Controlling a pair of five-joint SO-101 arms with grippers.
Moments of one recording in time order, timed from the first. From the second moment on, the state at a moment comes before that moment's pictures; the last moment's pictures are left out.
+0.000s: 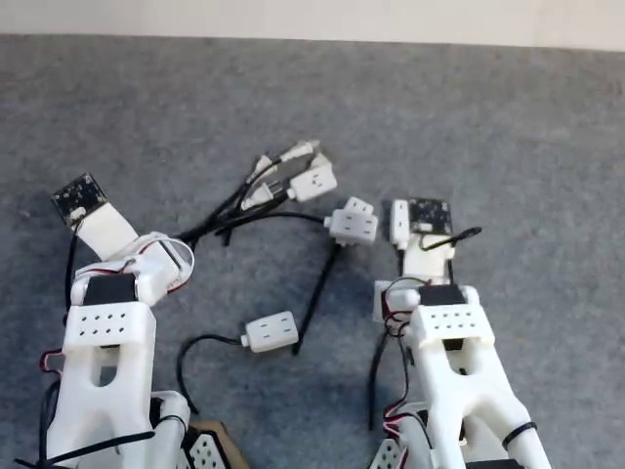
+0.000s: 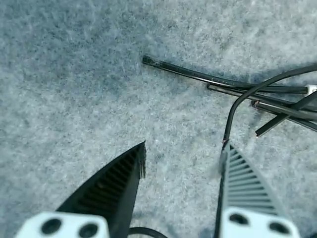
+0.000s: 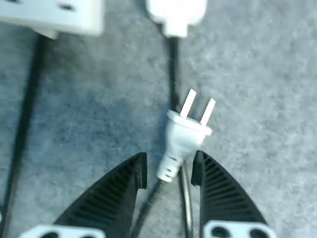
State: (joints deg) left arm -12.7 -45.1 62.0 49.3 -0.1; right arm -9.9 -33.4 66.3 44.2 -5.1
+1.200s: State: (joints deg) left arm -12.8 -45.1 62.0 49.3 -0.1; right arm -4.4 -33.3 61.1 47.6 1.5
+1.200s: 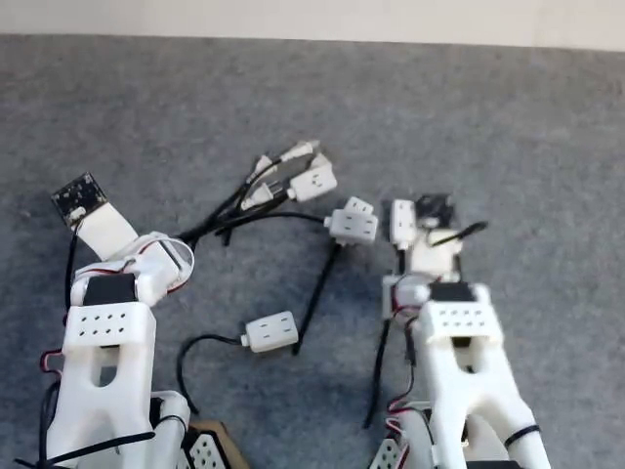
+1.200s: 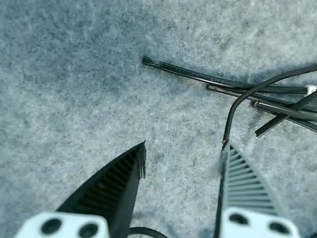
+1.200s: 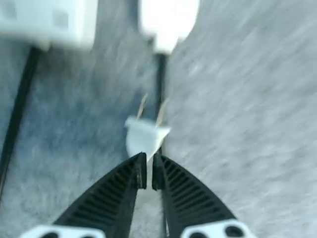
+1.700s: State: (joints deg) left arm -12.8 -45.1 62.0 49.3 -0.1; right arm -11.8 -18.3 53.9 55.6 -1.5
